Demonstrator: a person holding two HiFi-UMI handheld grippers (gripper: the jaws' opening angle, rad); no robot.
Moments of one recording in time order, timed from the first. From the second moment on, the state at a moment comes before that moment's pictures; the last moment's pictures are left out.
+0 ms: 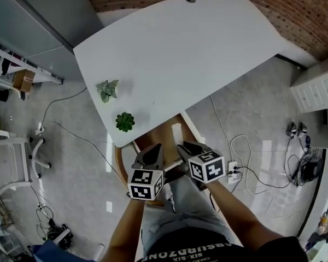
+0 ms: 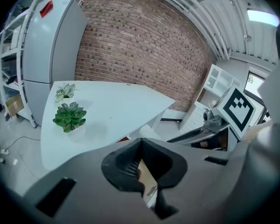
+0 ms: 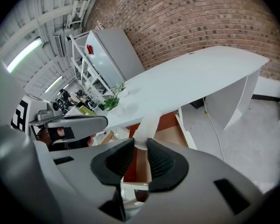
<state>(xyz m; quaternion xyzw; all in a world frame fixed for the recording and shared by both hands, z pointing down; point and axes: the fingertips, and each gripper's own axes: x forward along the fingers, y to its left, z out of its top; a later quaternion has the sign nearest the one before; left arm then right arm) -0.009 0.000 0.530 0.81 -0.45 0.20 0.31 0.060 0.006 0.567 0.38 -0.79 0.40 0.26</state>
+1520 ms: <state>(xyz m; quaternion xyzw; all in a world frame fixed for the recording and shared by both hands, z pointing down) -0.016 0.034 0.416 0.84 -0.46 0.17 0.23 0.039 0.040 0.435 0.38 -0.85 0.30 0.21</state>
